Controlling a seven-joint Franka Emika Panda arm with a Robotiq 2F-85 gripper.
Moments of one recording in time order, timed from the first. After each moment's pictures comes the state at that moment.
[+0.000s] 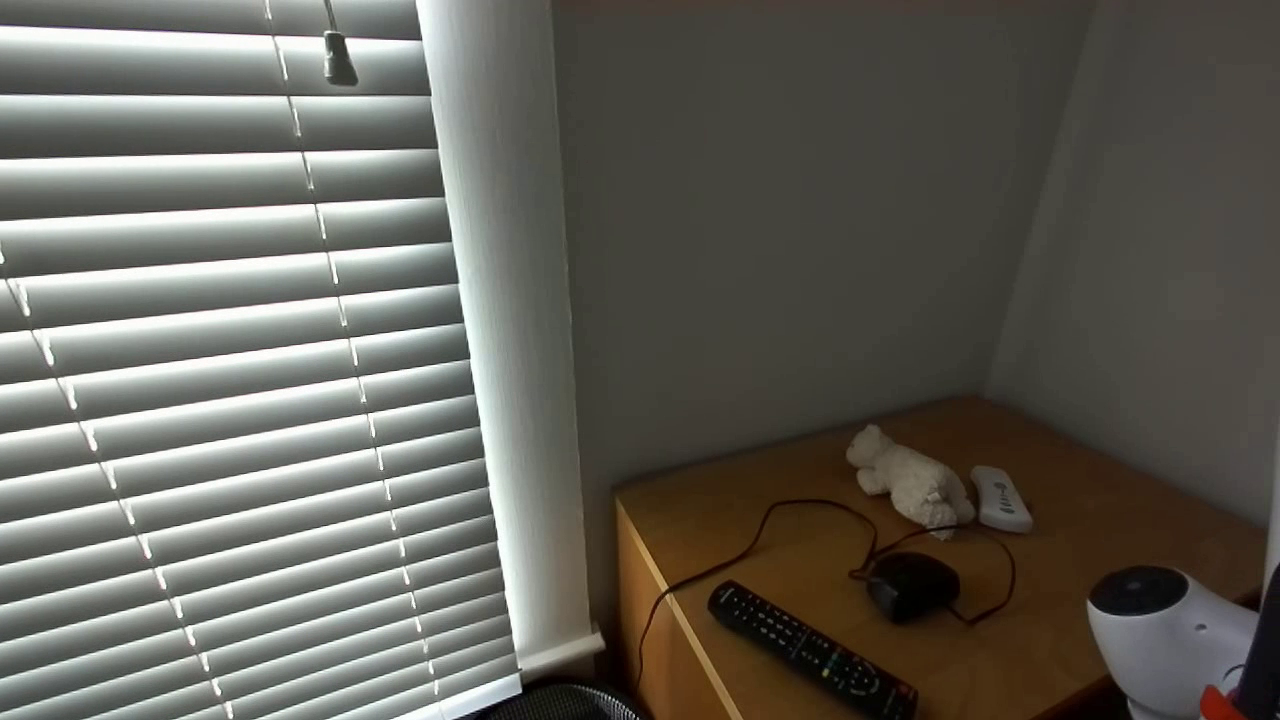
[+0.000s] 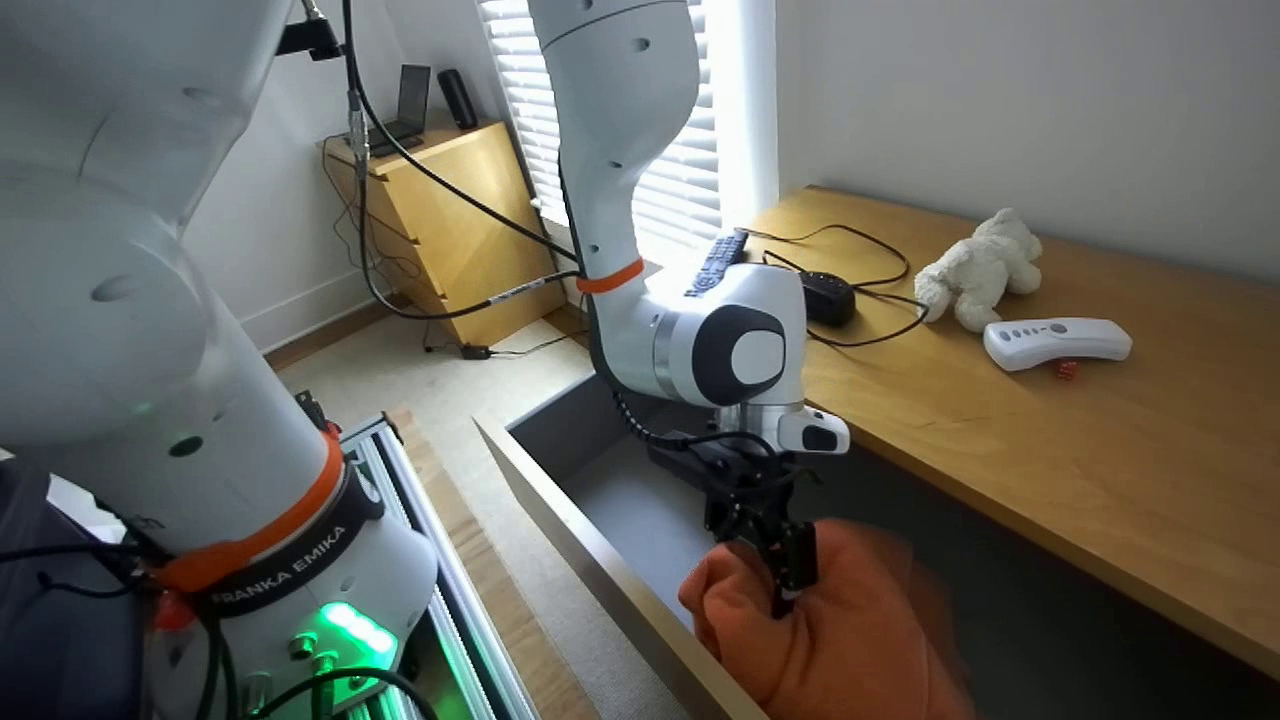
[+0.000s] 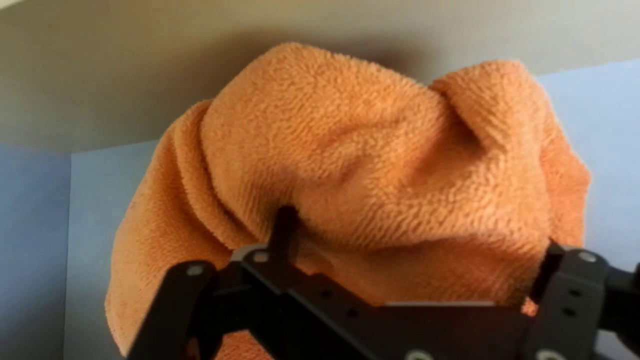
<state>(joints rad) 0.20 0.81 -0.40 -2.39 -0.31 2.74 0.23</state>
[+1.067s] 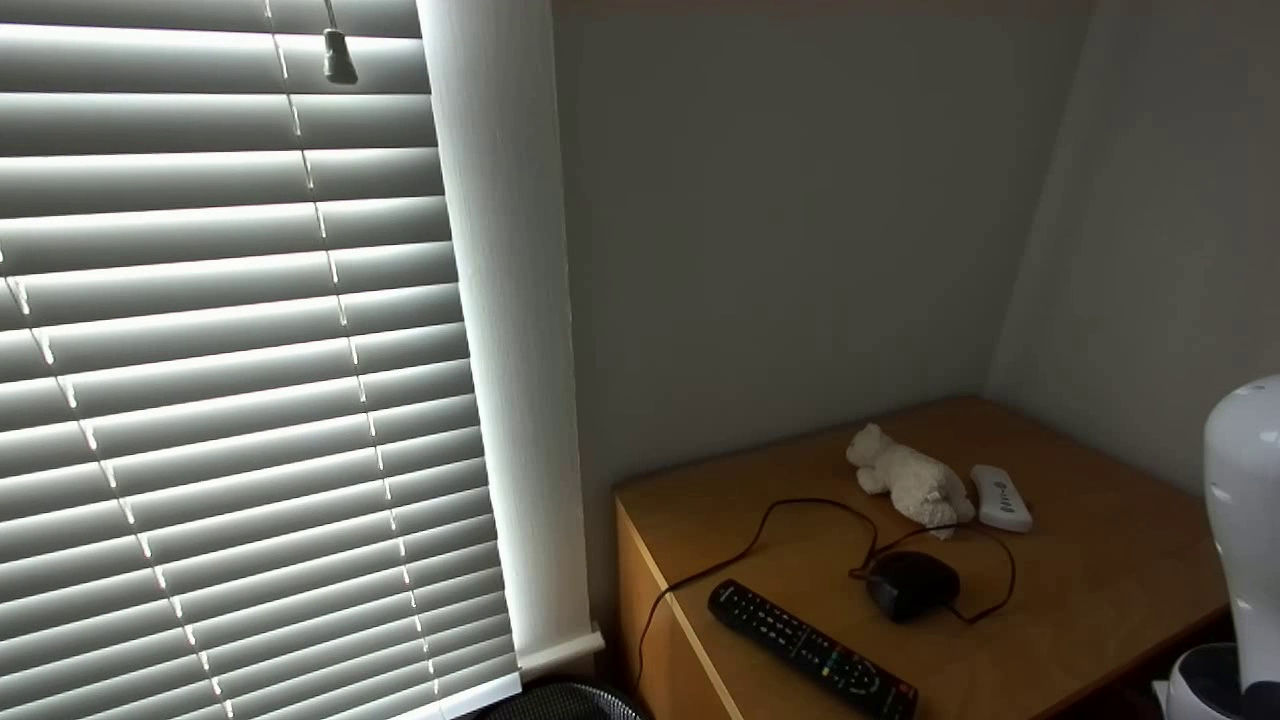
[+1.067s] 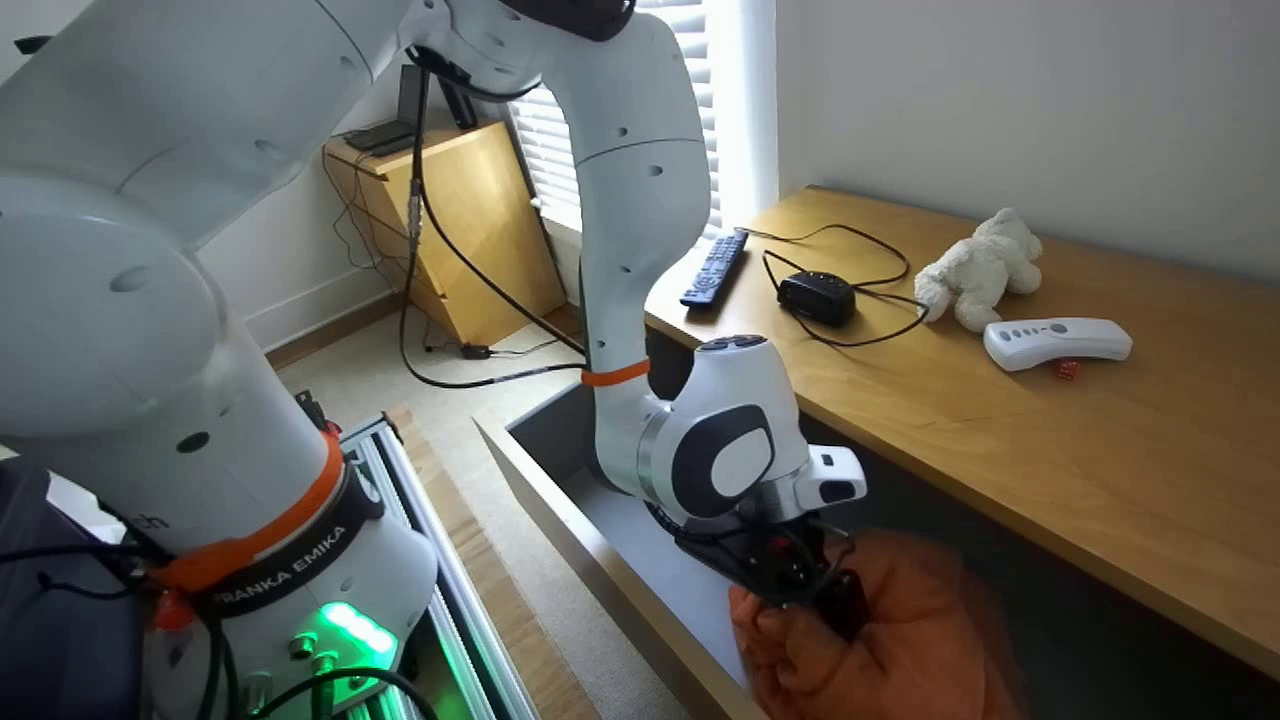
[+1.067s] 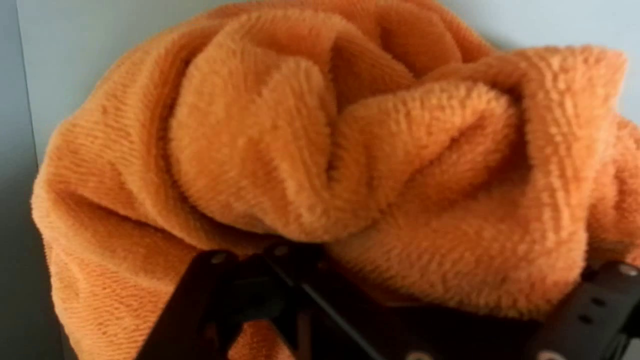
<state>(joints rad) 0.24 1.09 -0.49 -2.36 -0.17 3.33 0.07</state>
